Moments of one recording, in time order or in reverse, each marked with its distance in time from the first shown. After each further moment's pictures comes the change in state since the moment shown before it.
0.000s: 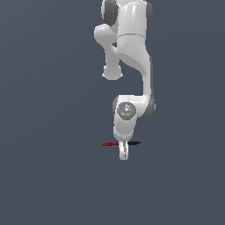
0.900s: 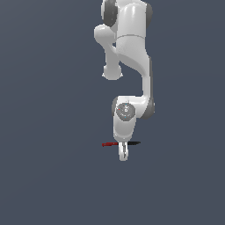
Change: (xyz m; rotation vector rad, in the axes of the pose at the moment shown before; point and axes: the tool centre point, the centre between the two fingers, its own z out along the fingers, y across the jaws) arm 0.003 -0.003 0.002 0.001 0.000 0.000
